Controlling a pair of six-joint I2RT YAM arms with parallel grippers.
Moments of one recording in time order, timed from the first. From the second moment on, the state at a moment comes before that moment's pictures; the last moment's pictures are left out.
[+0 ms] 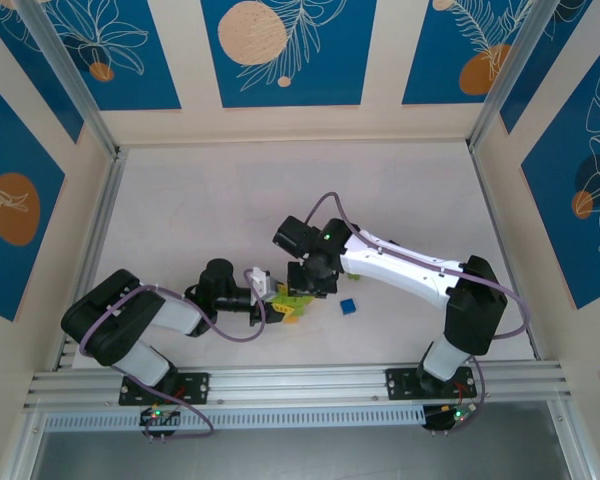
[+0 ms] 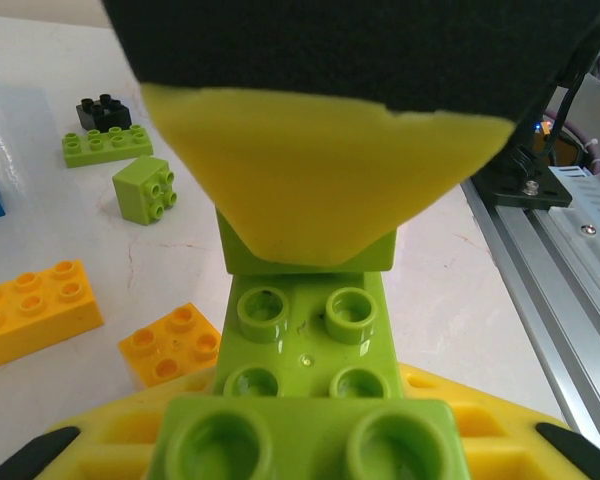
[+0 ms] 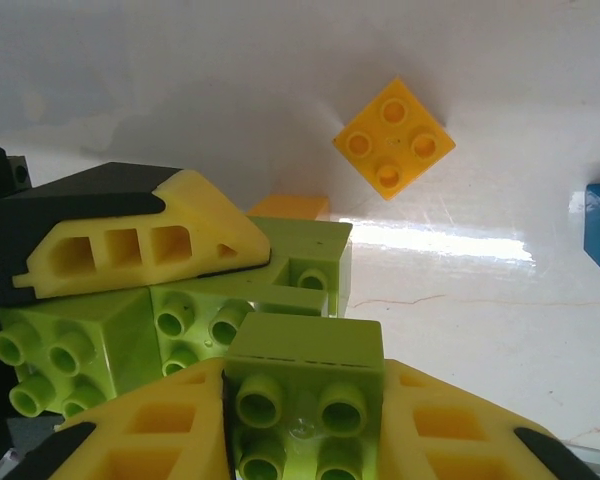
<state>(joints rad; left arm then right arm) -0.63 1.55 0.28 0.90 0.86 0.22 0.97 1.63 1.36 -1.09 -0.10 0.96</state>
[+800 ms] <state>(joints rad) -0.64 1.55 0.28 0.89 0.86 0.22 0.98 1.67 1.39 -1.13 -0.08 0.94</state>
